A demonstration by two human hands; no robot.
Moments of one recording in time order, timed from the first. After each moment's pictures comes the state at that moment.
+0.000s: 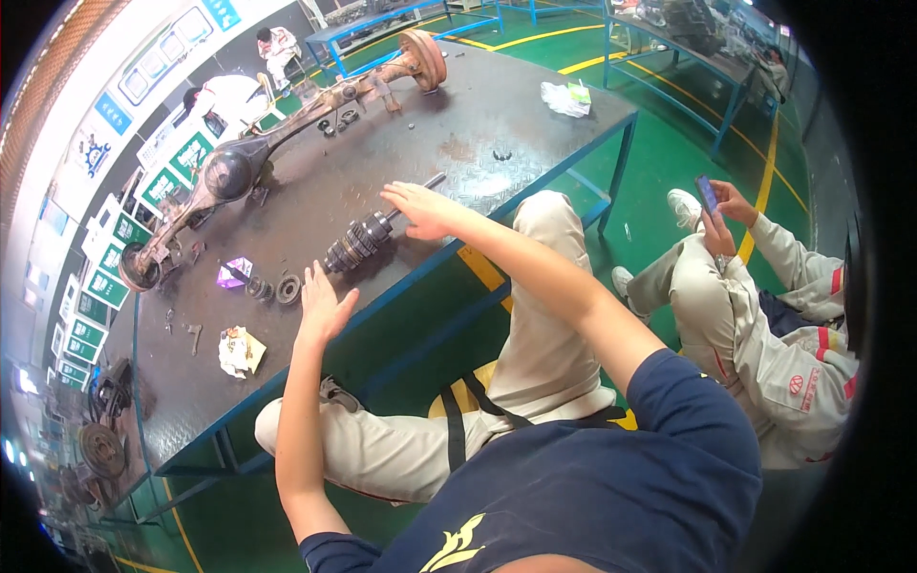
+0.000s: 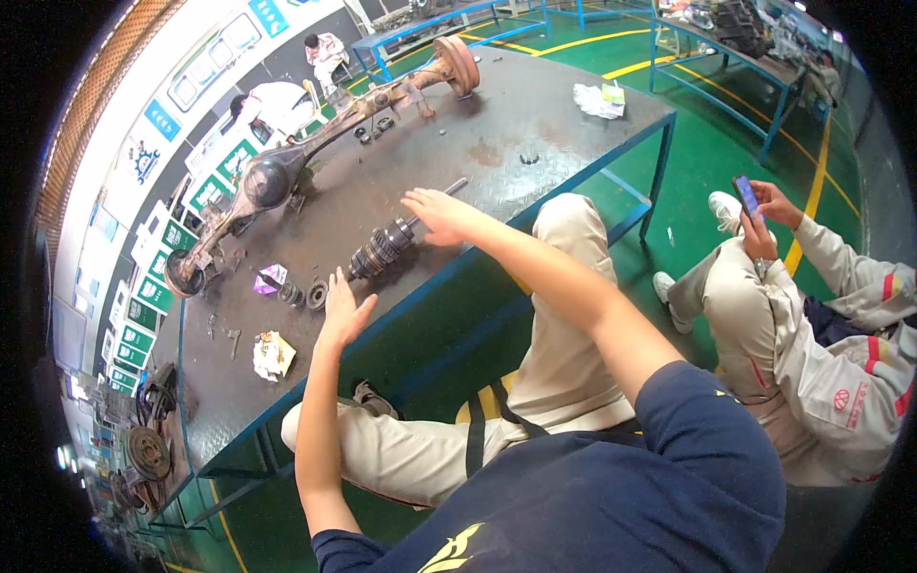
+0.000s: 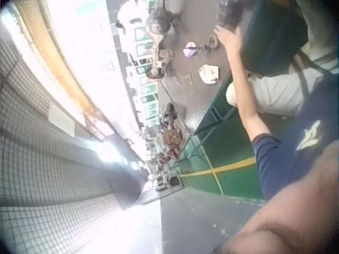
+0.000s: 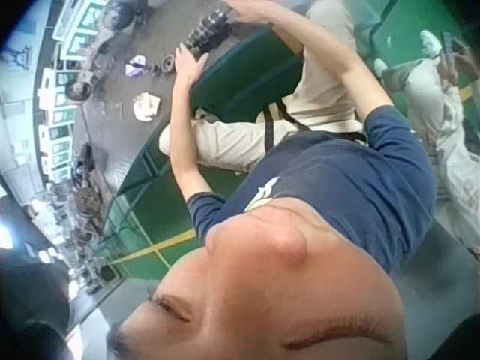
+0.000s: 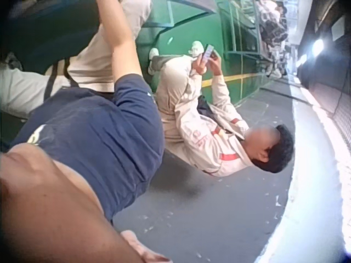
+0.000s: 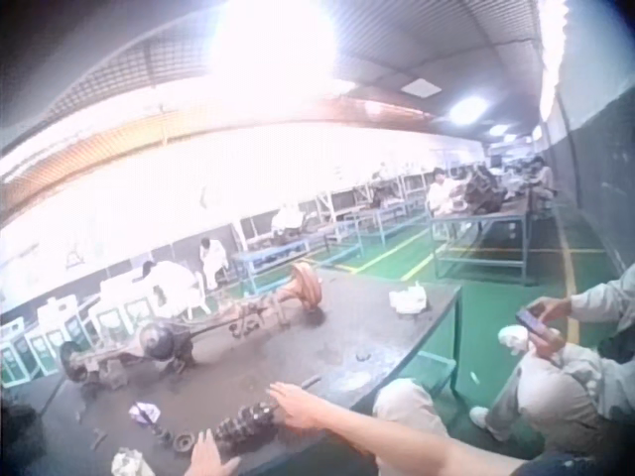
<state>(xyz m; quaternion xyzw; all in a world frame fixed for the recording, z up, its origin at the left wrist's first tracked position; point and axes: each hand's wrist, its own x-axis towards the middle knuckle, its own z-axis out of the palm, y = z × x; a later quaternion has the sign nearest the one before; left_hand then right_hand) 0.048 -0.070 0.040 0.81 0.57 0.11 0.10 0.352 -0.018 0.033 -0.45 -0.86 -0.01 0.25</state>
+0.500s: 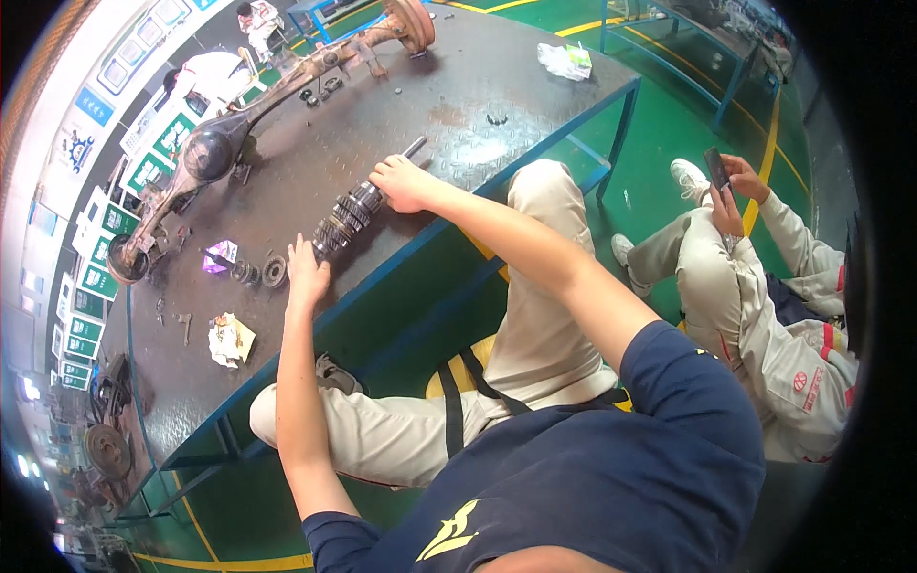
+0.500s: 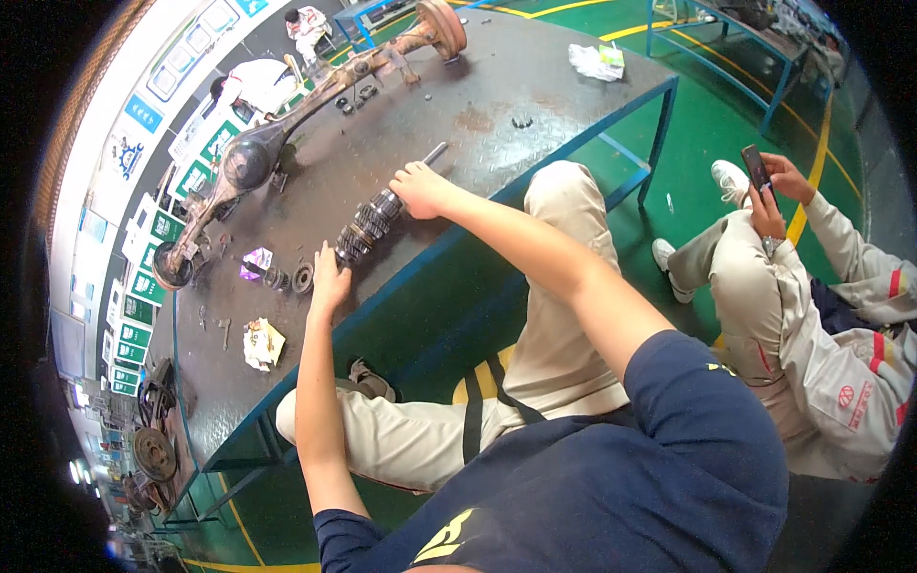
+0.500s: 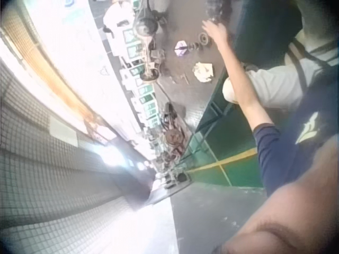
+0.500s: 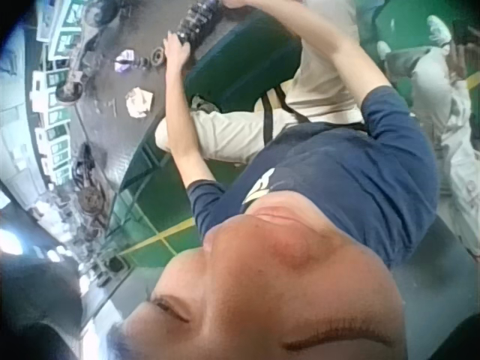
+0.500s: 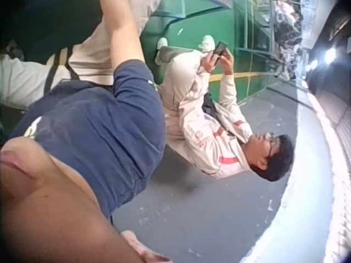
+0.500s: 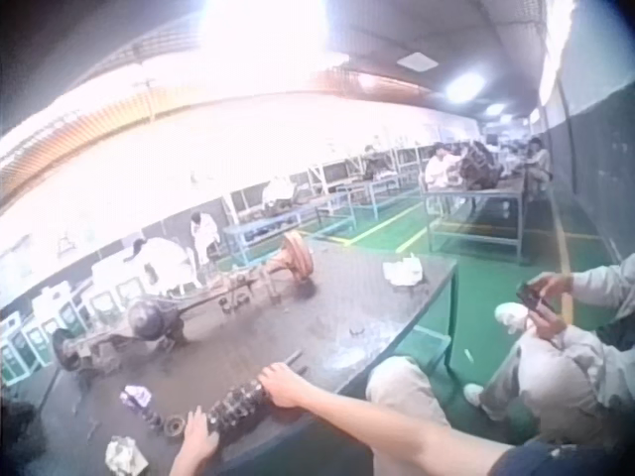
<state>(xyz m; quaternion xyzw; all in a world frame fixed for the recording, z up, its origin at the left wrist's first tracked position) 0.036 -0.003 -0.007 0.82 0.54 0.16 0.06 0.337 0.021 -0.004 -0.46 -0.84 -0.13 0.26</state>
